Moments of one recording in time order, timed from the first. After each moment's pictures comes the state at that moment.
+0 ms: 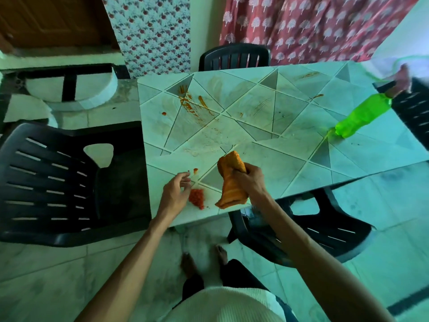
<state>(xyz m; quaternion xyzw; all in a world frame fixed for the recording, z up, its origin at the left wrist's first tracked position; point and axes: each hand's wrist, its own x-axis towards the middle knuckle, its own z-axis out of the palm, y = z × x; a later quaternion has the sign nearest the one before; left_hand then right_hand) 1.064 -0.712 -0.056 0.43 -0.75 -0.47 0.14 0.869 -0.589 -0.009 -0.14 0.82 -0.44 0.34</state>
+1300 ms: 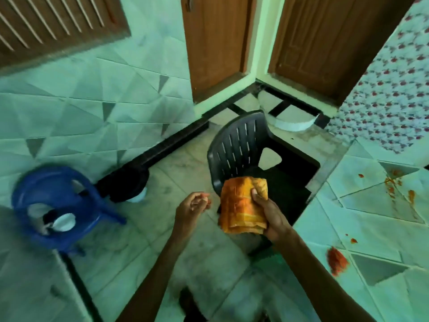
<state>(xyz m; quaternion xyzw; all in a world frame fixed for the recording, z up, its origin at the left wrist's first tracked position) 1.402 -0.595 0.010 0.67 -0.36 -0.42 0.50 1.183 -0.679 0.025 -0.27 0.53 -0.29 0.75</state>
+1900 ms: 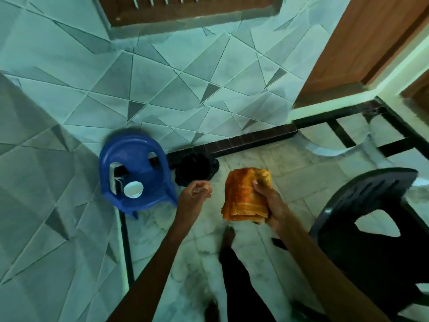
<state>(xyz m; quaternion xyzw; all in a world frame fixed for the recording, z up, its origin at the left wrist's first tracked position) 1.768 -0.628 -0.025 0.75 -0.15 -0.34 0.54 1.606 -0.786 -0.017 -0.36 0.46 -0.10 0.80</state>
